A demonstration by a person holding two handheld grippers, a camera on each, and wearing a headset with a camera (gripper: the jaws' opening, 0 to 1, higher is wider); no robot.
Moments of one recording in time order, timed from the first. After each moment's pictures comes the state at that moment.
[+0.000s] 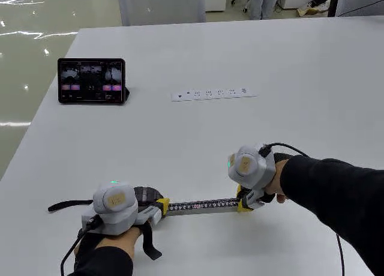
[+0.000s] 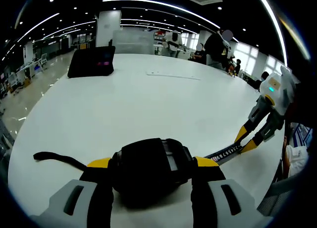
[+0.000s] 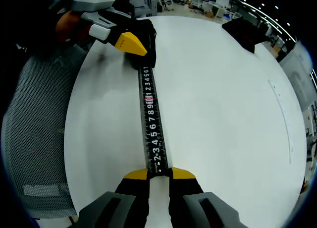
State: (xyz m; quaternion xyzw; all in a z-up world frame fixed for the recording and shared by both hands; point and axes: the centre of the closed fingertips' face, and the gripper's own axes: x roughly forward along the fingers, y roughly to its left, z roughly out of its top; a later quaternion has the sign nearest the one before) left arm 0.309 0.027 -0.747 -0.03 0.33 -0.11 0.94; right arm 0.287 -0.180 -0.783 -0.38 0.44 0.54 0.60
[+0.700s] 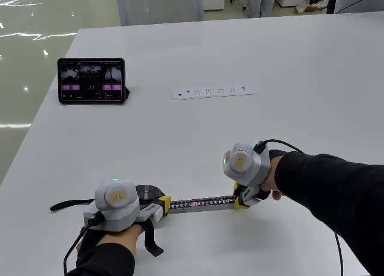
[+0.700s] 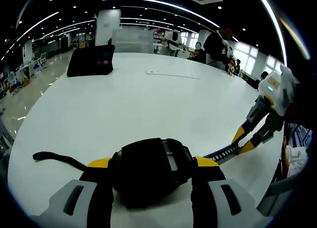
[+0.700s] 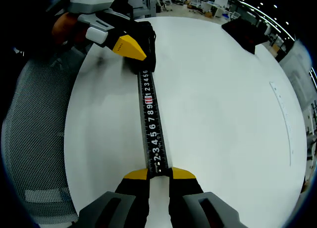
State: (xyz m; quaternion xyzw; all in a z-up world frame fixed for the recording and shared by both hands) left arm 0.309 0.027 -0.747 -0.03 0.34 -0.11 0.93; right arm 0.287 -0.169 -0.782 -0.38 0.44 0.54 0.61
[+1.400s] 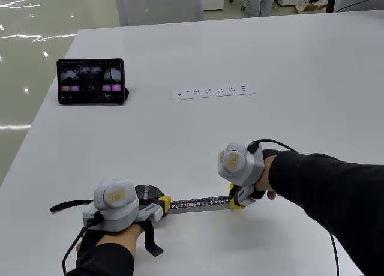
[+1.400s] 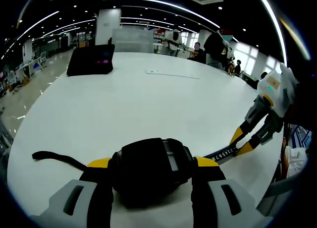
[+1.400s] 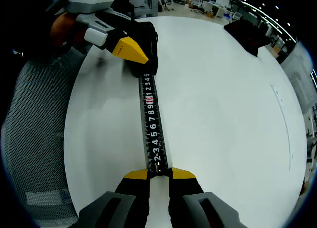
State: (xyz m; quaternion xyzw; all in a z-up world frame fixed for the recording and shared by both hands) left arm 0.309 0.027 -0.748 -0.04 0.34 -0.11 0.93; right arm 0.287 -0.159 -0.783 -0.38 0.44 0.54 0.60
